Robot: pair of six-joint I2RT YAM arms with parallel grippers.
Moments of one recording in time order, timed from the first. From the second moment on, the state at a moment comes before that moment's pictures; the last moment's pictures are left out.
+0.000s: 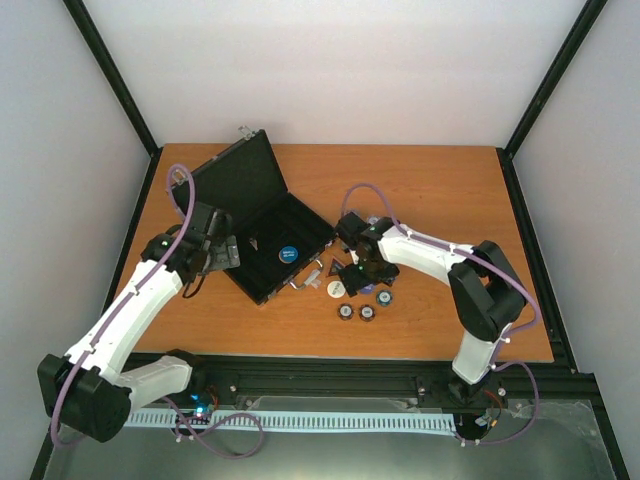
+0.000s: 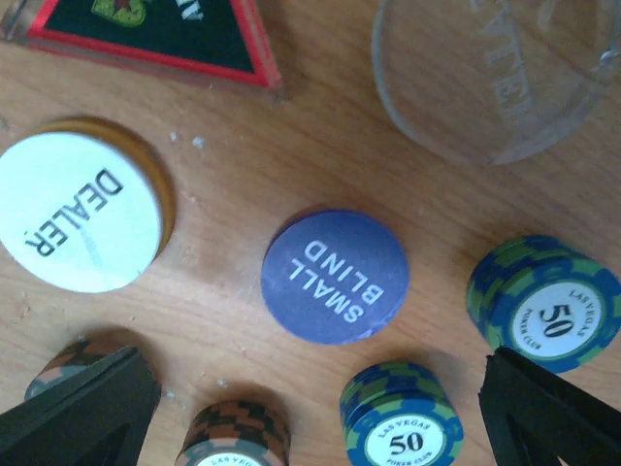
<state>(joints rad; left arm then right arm) -0.35 1.09 0.99 -0.99 -0.35 -0.53 0.72 1.76 1.20 -0.92 0.03 0.23</state>
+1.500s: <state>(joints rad) -0.35 1.16 0.99 -0.97 -0.35 -0.55 0.66 1.86 1.18 -0.78 0.01 0.19</state>
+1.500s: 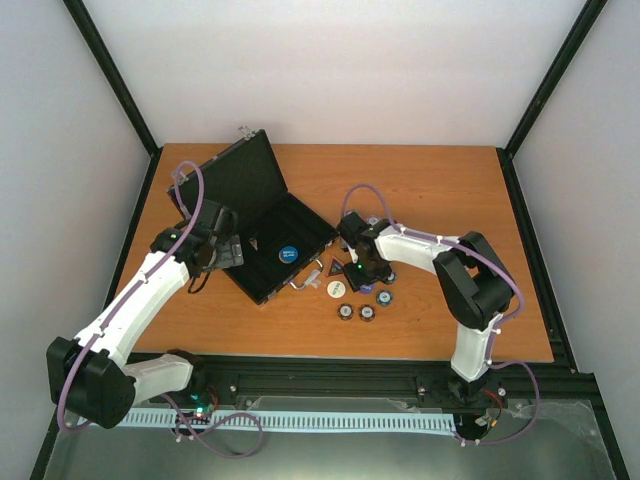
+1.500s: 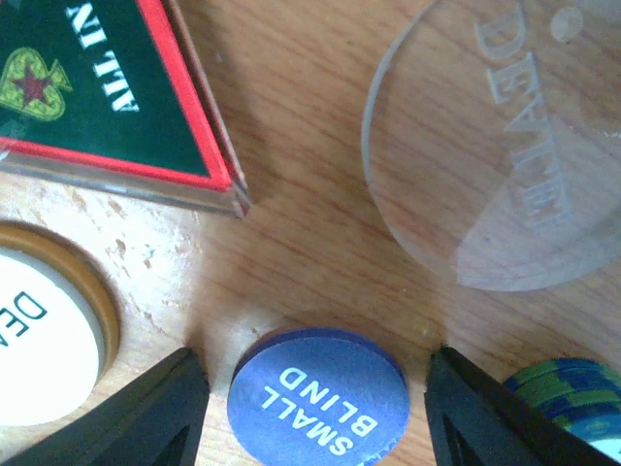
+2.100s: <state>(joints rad) -0.35 1.16 0.99 -0.97 -0.35 -0.55 0.66 1.83 1.14 -0.77 0.00 0.20</state>
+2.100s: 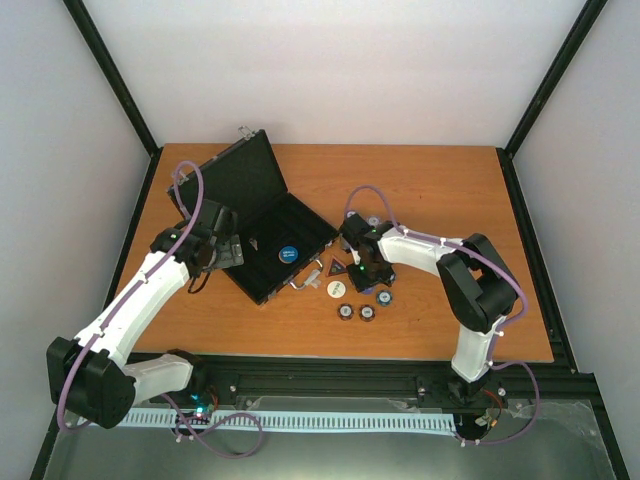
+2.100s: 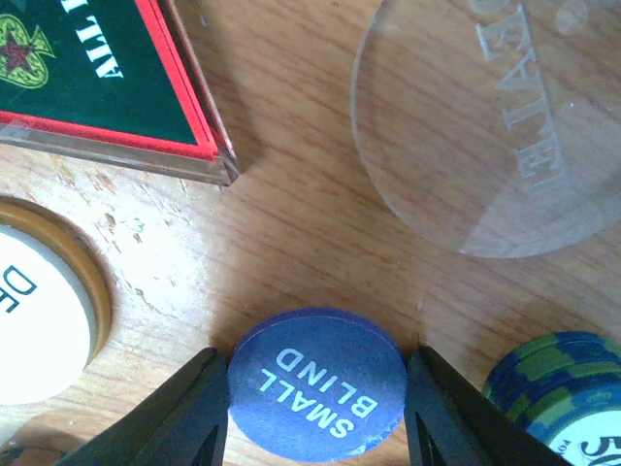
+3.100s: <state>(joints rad) -0.35 1.17 0.99 -0.96 -0.34 -0.55 0.71 1.87 1.53 -0.92 -0.09 0.18</state>
